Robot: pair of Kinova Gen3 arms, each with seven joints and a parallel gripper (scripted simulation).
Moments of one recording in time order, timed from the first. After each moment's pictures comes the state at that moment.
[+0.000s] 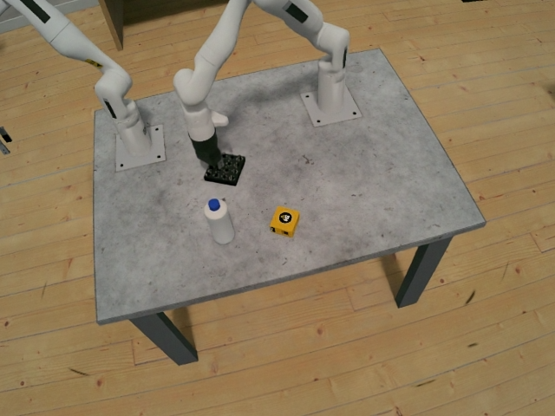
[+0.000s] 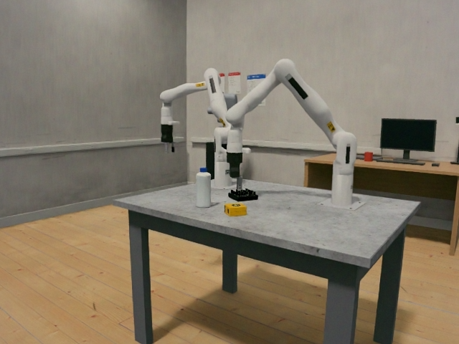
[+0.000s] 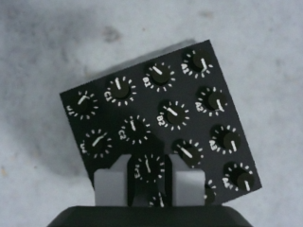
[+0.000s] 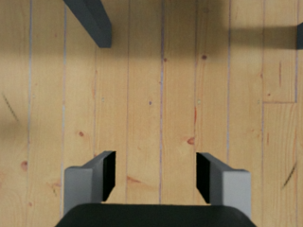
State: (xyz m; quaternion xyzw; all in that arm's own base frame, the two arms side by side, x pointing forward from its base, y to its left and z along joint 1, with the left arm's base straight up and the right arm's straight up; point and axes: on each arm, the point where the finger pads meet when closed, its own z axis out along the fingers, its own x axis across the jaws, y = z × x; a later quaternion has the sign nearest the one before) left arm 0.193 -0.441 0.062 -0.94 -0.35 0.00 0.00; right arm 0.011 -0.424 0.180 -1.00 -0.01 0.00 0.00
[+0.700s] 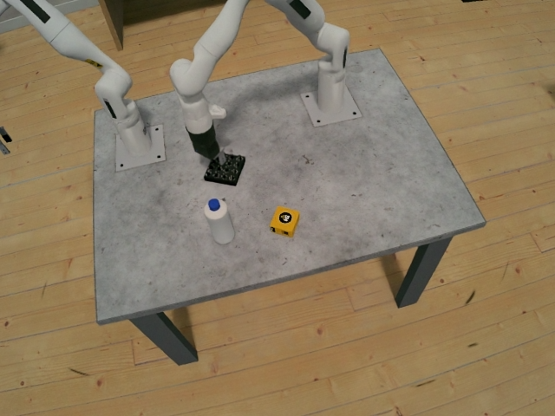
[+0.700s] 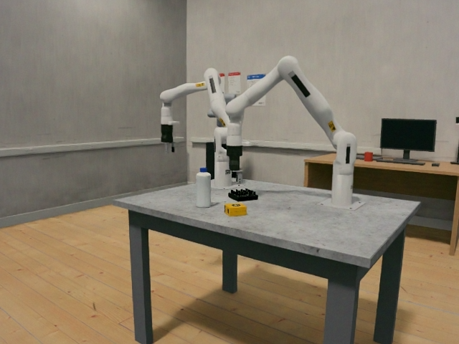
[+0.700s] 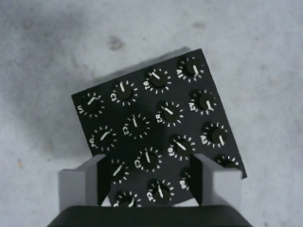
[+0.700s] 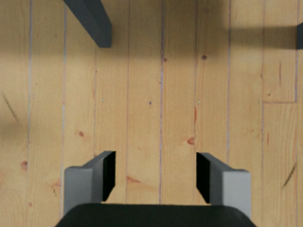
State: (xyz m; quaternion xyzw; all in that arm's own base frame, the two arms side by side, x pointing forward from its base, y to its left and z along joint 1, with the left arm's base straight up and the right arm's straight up) left arm 0.194 -0.442 0.094 -0.94 -0.35 0.00 0.00; right arm 0.011 -0.424 0.180 -1.00 -0.01 0.00 0.00
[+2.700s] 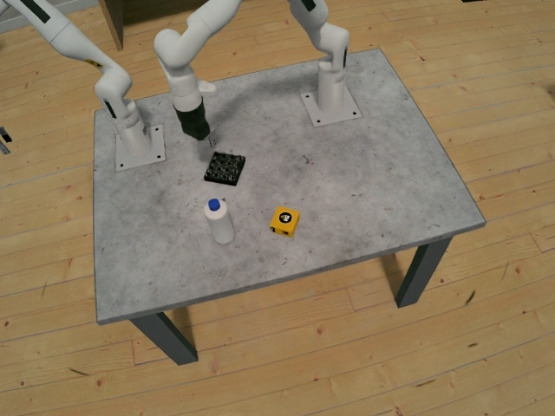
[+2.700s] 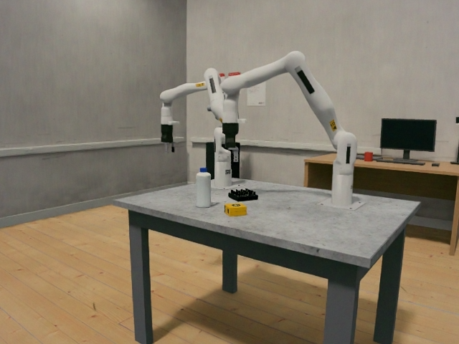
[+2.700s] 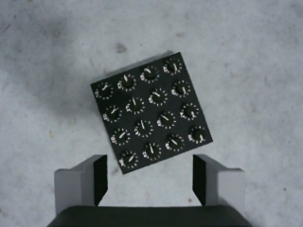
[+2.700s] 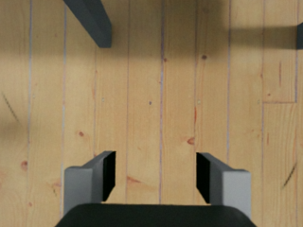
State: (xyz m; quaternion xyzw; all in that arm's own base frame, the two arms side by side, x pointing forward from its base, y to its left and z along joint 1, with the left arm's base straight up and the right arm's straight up) left arm 0.212 -0.454 0.200 -0.94 -0.35 0.00 0.00; right arm 0.011 -0.424 0.180 -1.00 -0.01 0.00 0.00
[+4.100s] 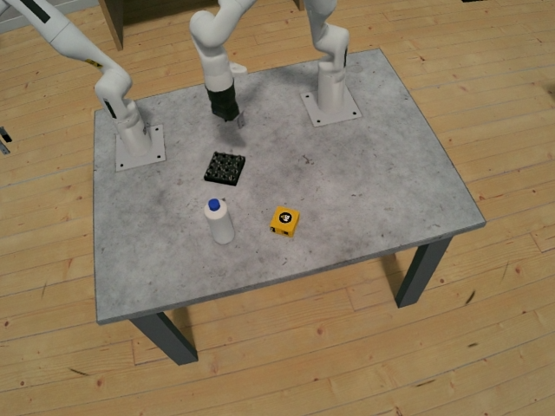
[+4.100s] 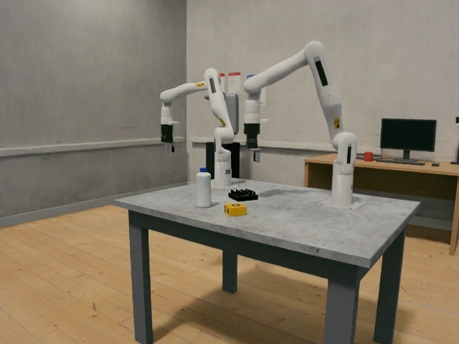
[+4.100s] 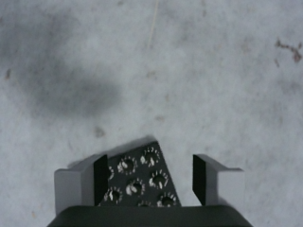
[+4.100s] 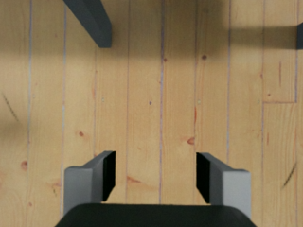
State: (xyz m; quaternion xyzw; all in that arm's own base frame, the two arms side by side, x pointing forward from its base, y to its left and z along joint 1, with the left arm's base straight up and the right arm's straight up) left arm 0.165 -0.361 0.199 -0.94 -0.35 0.00 0.00; right arm 0.011 -0.424 0.180 -1.00 -0.01 0.00 0.00
